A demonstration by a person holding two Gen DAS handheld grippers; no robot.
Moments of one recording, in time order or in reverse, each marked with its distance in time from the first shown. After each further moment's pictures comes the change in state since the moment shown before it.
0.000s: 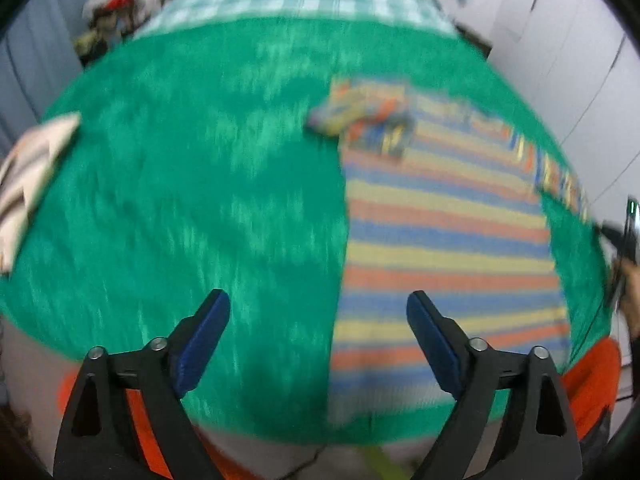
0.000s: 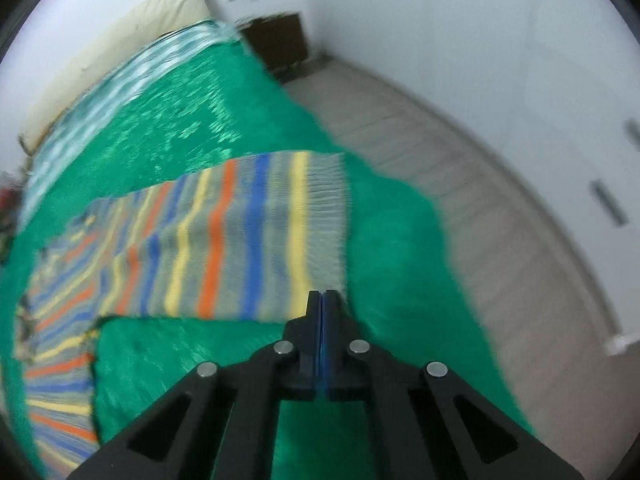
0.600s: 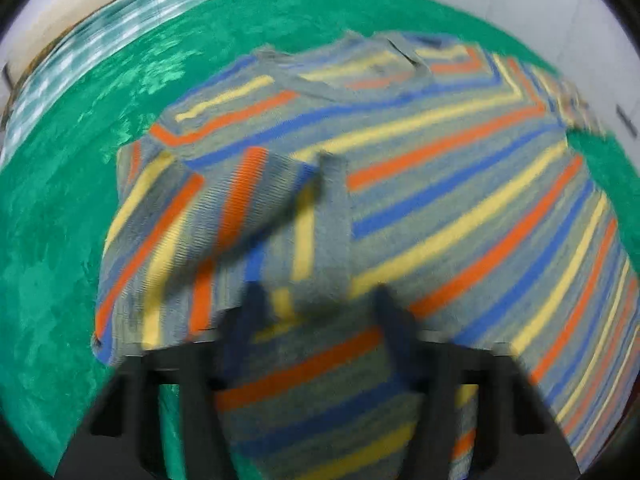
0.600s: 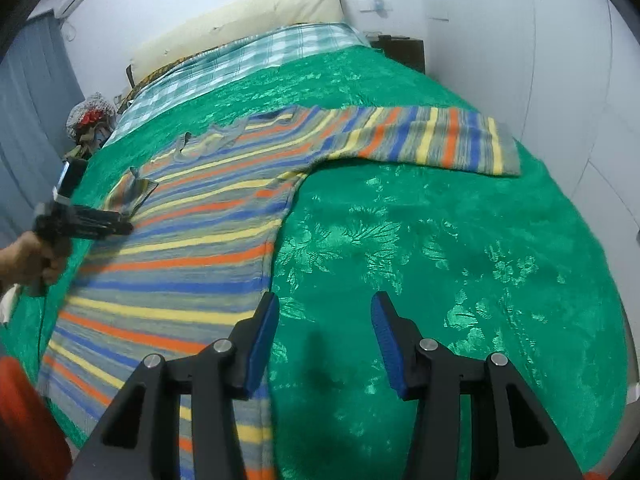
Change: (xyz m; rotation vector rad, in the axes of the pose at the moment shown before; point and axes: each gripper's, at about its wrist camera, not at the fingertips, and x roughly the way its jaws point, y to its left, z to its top) left arm 0.240 -0.102 0.116 0.475 0.145 -0.150; right arm -0.088 0.106 -0.150 -0.212 -0.033 0.326
